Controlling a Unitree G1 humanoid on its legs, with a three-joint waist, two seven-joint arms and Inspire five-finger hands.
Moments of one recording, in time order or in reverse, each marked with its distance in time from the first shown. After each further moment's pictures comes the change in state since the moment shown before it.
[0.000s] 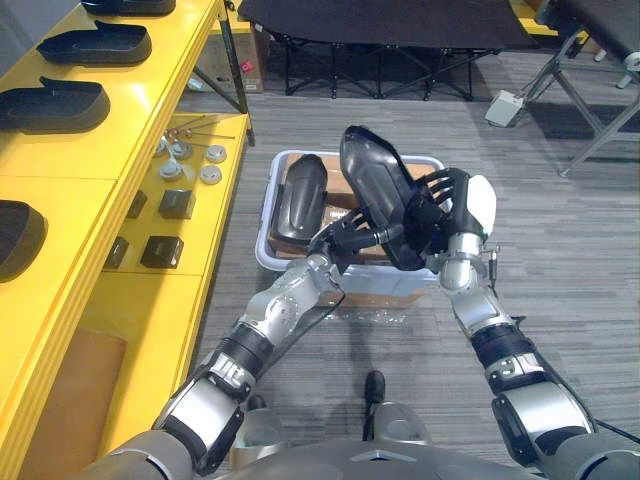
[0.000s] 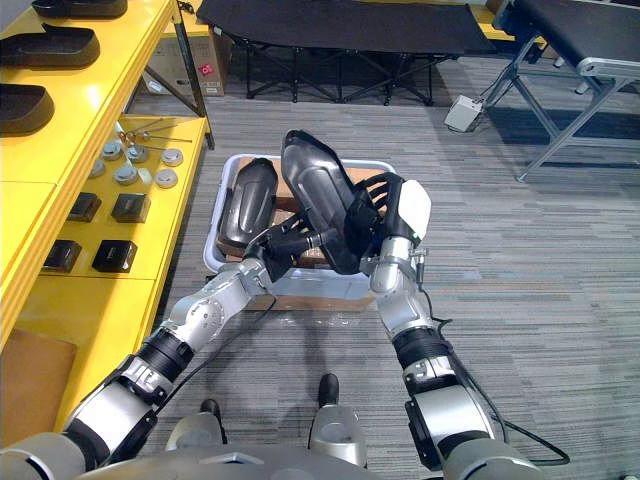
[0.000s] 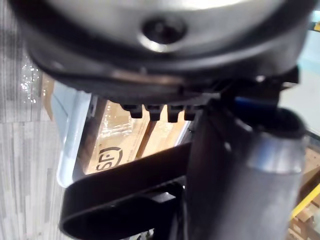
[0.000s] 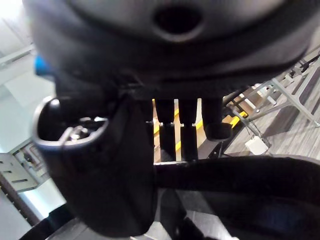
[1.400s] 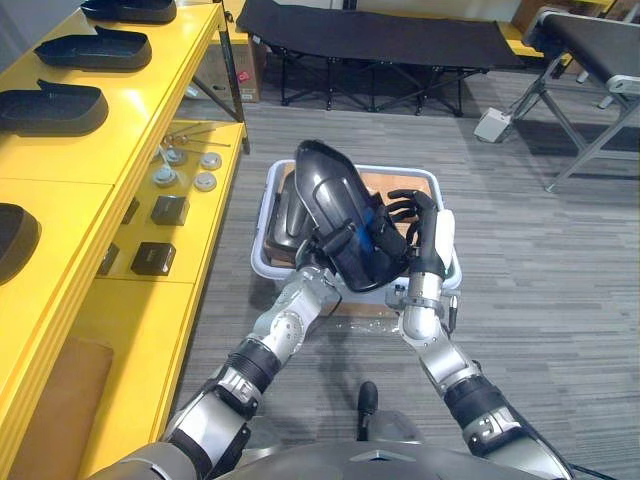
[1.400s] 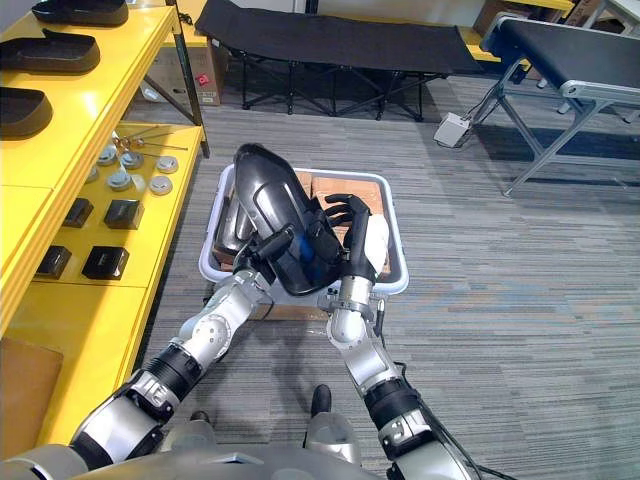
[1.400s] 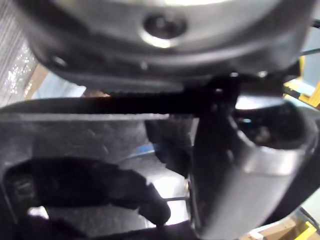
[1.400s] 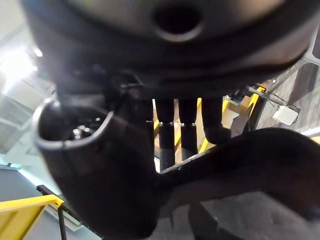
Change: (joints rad) left arm 0.078 -0.052 -0.020 0.070 -0.107 -0.262 0.170; right arm 0.271 0.144 0.164 -0.248 0.087 -0.231 -0.201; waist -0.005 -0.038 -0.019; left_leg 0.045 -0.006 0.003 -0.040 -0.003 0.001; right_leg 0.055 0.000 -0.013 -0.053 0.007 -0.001
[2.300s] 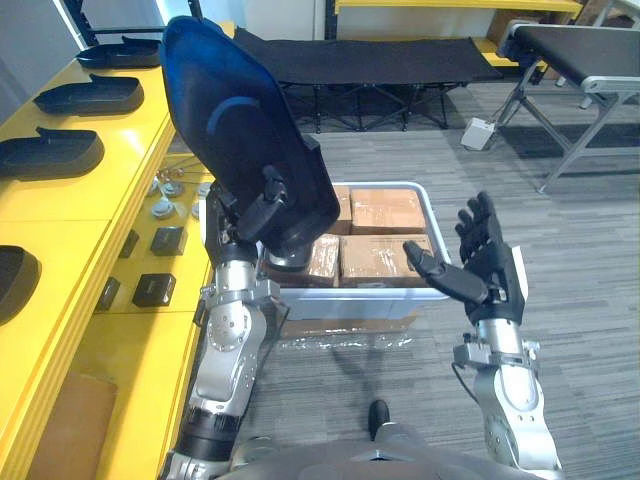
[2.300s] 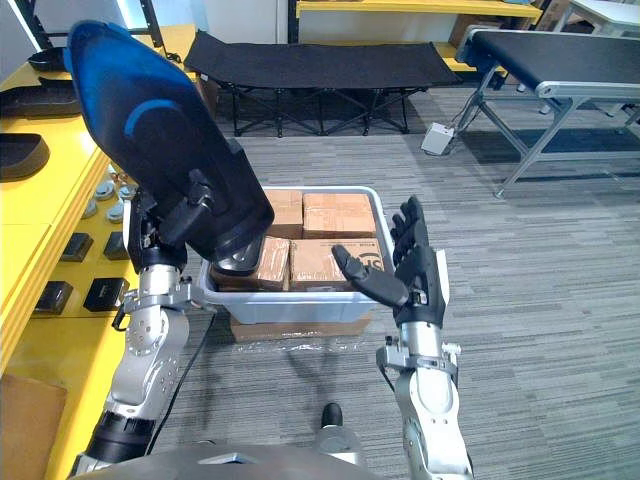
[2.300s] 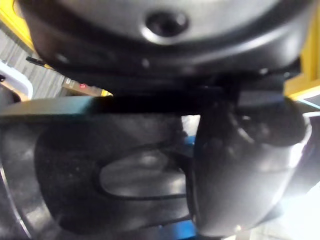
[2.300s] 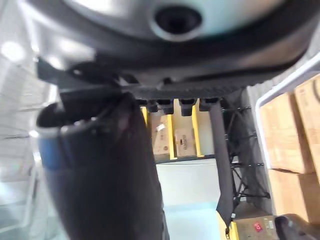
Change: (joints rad) left arm 0.468 0.035 0.323 -0.693 0.757 -0.199 -0.051; right arm 0.536 -0.007 -0.317 -0.541 0.592 -0.015 0.692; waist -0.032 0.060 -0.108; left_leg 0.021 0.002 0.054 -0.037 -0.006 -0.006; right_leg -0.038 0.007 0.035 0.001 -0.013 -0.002
